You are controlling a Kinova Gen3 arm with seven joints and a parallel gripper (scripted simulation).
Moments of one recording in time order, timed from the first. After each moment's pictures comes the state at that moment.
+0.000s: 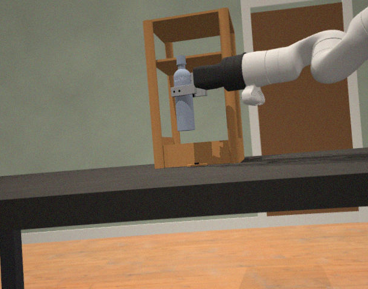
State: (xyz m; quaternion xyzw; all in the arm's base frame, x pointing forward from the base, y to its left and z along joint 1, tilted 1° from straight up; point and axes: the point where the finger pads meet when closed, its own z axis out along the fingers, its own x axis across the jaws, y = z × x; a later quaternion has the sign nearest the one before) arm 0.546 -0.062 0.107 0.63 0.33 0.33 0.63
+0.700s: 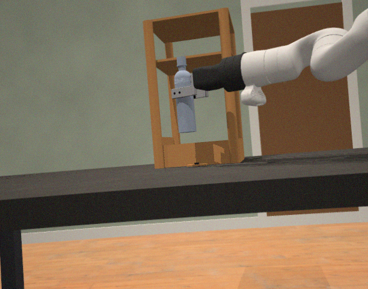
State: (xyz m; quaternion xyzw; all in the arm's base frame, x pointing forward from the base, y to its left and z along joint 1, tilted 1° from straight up) arm 0.545 -0.055 0.102 0.64 0.31 0.31 0.63
